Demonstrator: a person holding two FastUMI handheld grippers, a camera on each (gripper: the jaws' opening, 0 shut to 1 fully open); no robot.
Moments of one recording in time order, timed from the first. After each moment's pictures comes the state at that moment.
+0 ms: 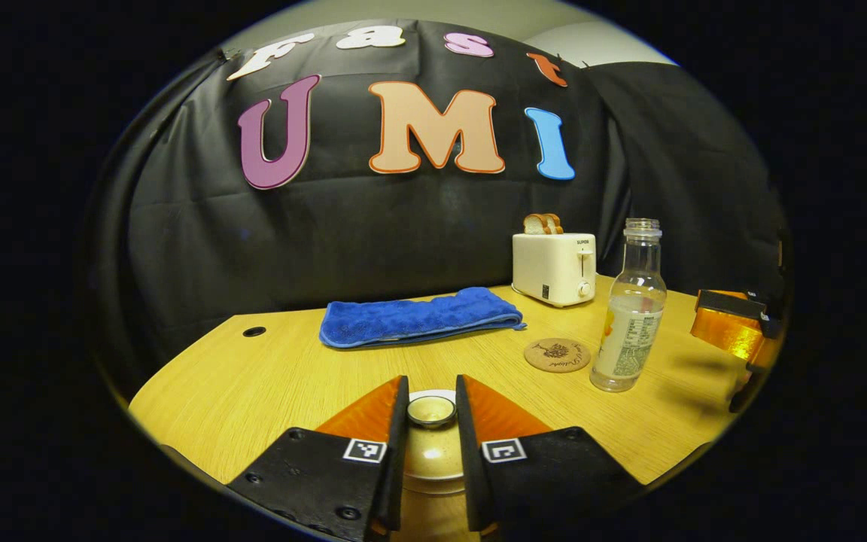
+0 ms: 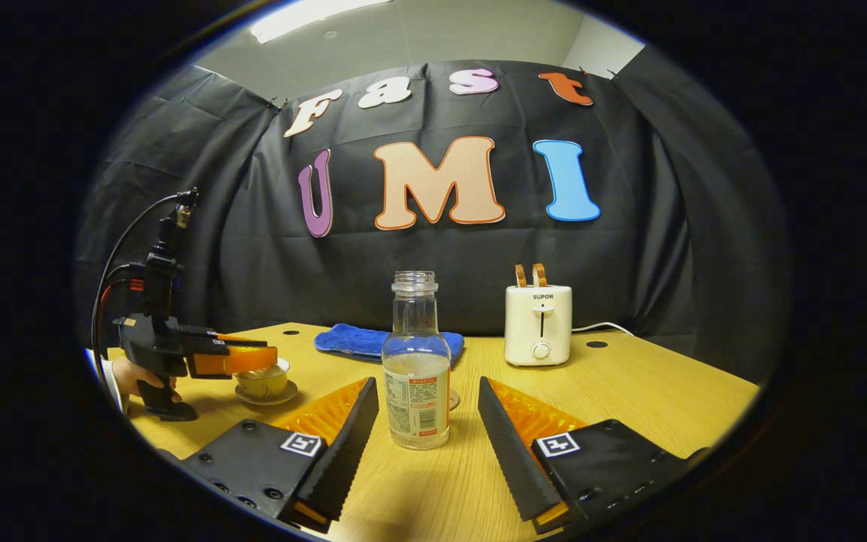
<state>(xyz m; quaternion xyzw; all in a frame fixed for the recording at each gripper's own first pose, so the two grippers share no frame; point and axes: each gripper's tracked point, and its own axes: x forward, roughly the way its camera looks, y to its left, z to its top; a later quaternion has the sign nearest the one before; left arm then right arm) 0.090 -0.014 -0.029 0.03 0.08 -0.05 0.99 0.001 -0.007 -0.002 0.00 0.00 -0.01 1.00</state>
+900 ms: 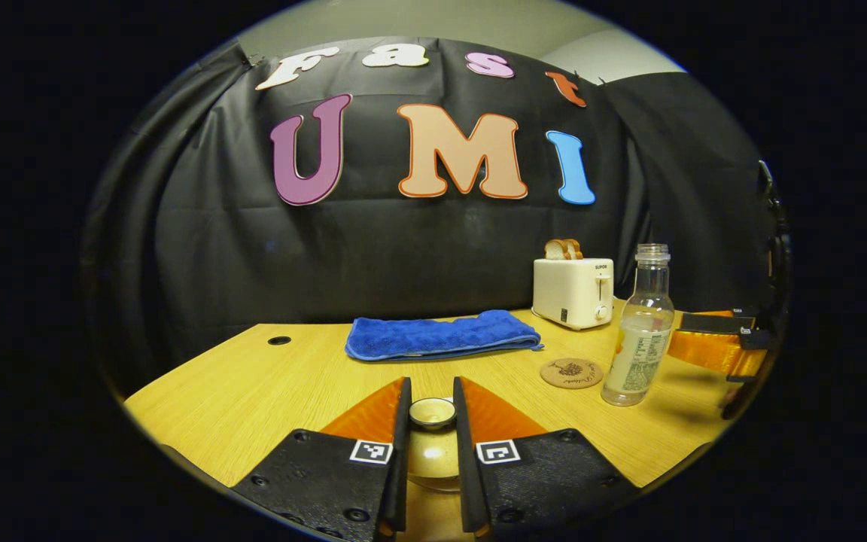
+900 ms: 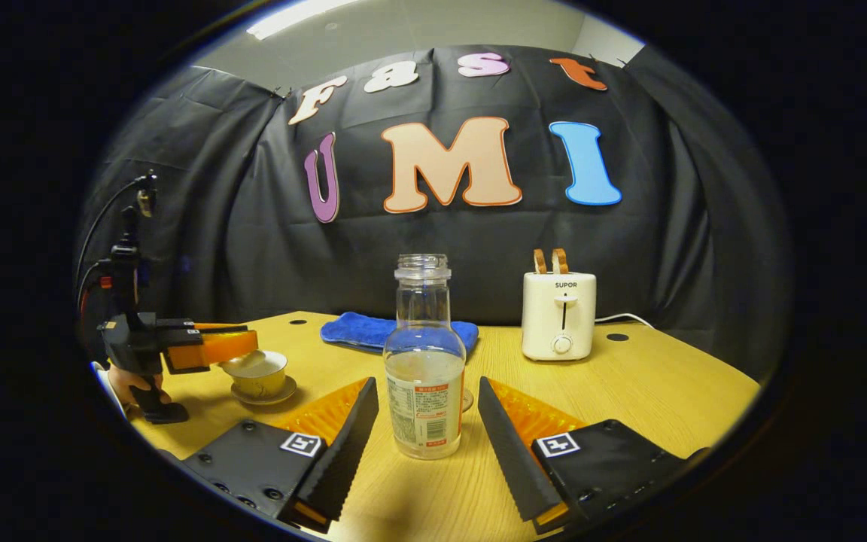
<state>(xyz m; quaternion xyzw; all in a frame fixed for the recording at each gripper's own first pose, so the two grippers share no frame) 0.075 0.006 -0.012 0.01 0.03 -0.01 1.00 0.042 -0.003 -0.016 0.00 0.04 0.01 1.00</state>
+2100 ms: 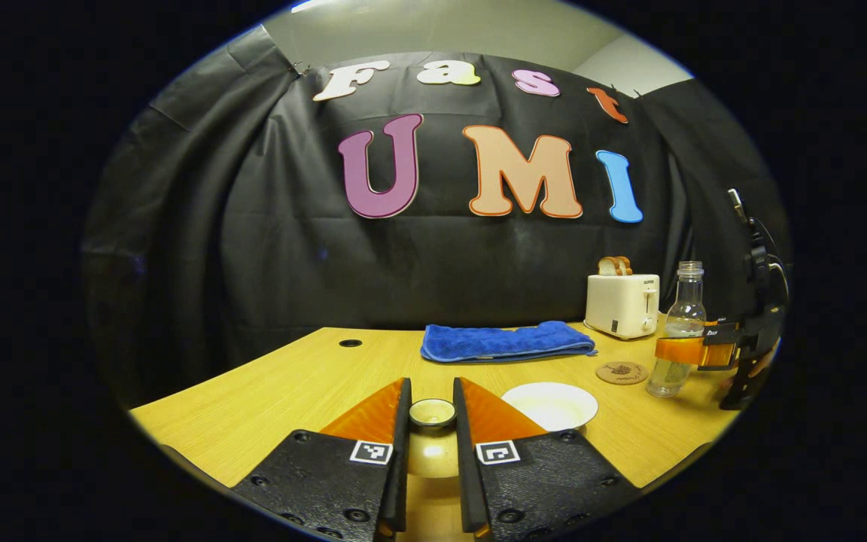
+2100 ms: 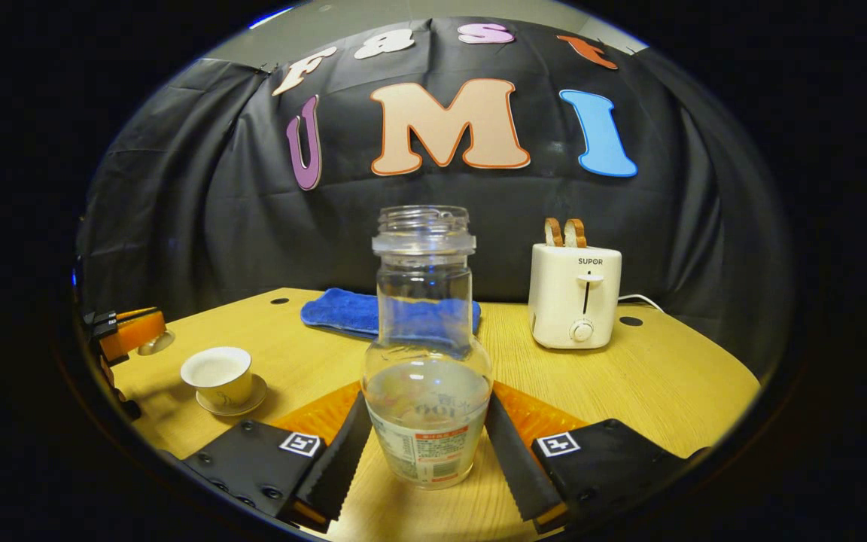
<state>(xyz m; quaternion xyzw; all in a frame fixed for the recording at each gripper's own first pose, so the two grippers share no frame) 0.026 0.091 -0.004 0.00 0.00 0.09 1.00 0.102 0.002 -0.041 -0.01 0.11 -0.01 0.99</state>
